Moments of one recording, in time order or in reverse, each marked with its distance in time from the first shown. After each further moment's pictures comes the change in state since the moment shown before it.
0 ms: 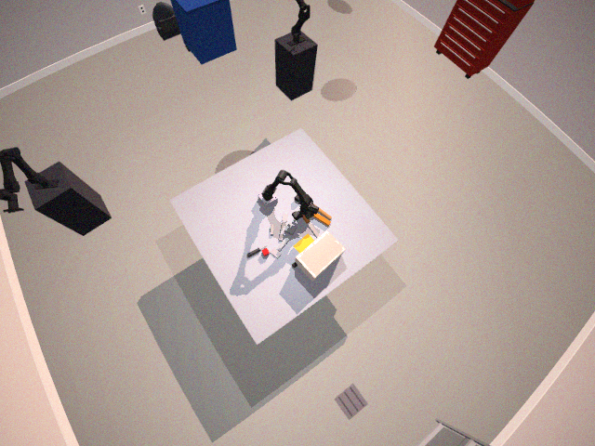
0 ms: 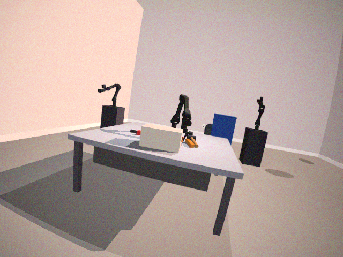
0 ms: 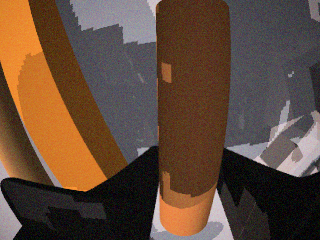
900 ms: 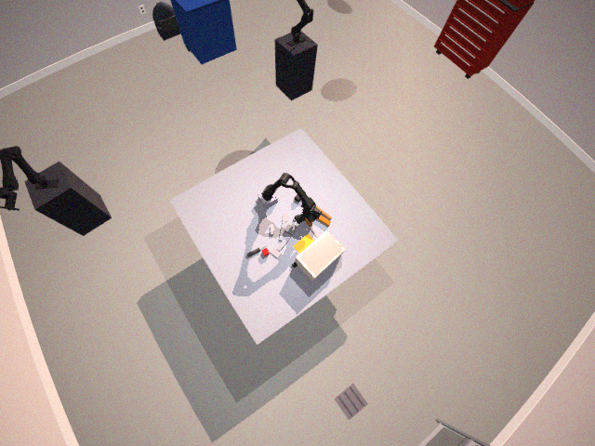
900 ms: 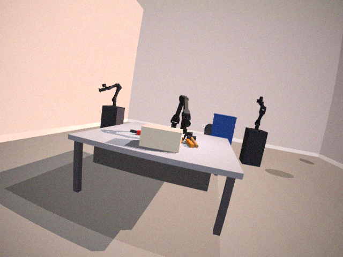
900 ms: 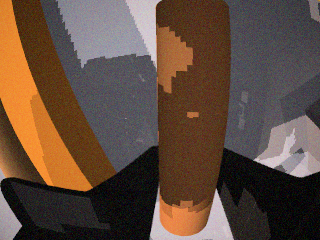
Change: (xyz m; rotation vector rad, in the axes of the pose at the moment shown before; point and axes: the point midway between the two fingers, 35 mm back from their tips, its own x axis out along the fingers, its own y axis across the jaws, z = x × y) arm -0.001 0.001 0.032 0.000 -0.003 0.000
